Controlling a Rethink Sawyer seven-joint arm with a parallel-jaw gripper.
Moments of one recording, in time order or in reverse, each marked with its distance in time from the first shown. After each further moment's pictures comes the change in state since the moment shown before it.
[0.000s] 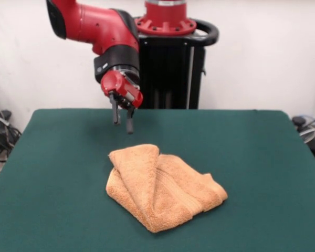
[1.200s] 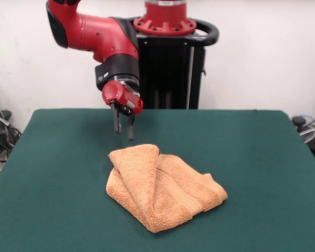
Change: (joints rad) arm -0.009 0.076 0.003 -0.037 0.000 0.000 0.000
